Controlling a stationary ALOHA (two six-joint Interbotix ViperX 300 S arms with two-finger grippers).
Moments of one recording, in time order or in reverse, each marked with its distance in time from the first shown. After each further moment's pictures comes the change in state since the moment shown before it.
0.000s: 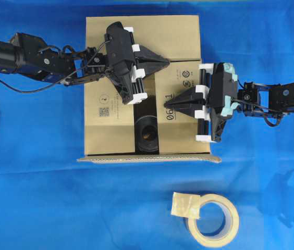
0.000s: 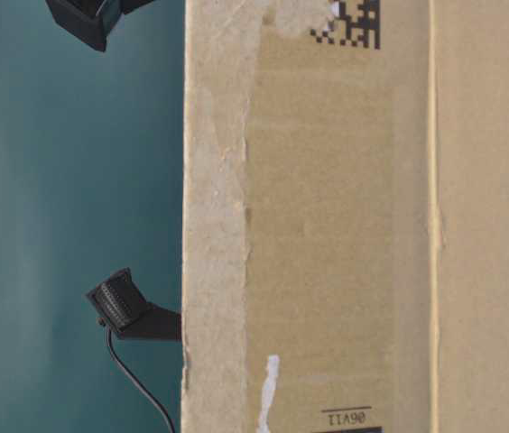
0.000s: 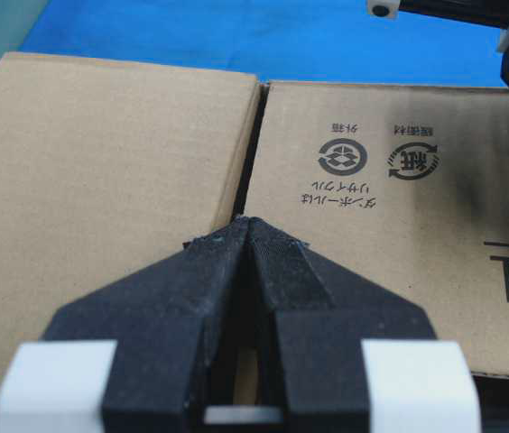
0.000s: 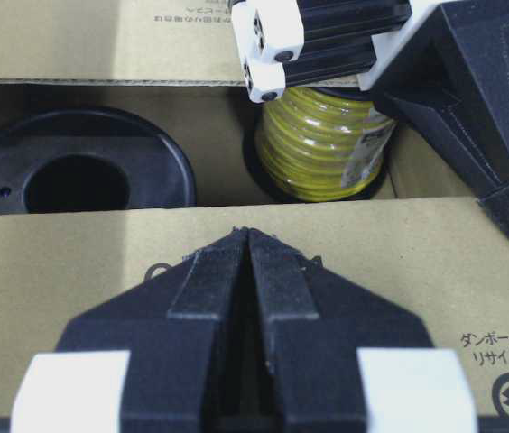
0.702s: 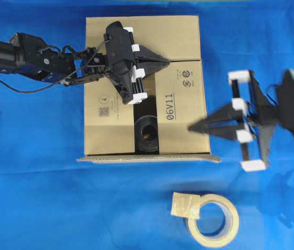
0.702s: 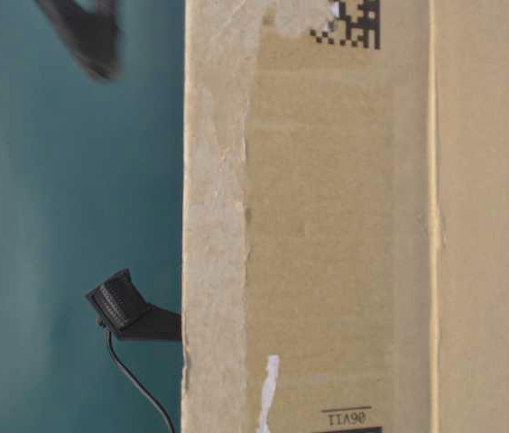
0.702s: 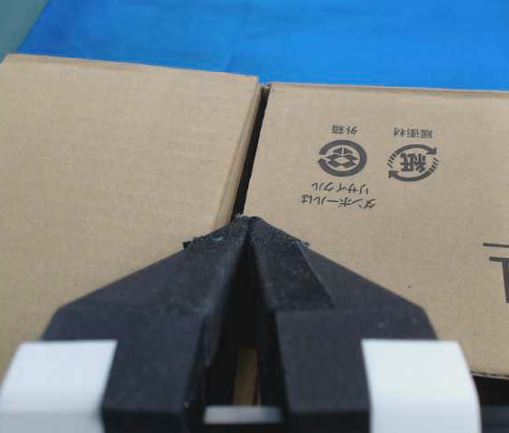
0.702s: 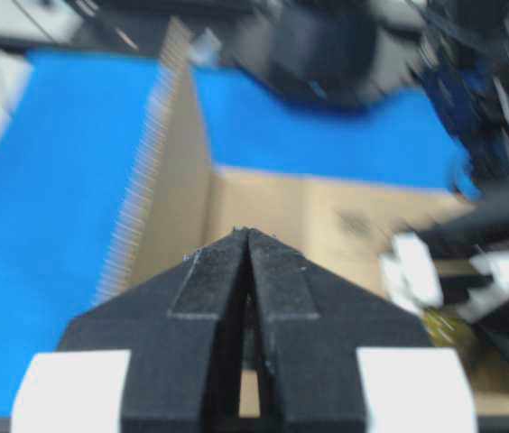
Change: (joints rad) left arm -0.002 0.000 0.000 0.000 0.005 -0.014; right arm 0.218 -0.413 0.002 0.002 0.164 -0.002
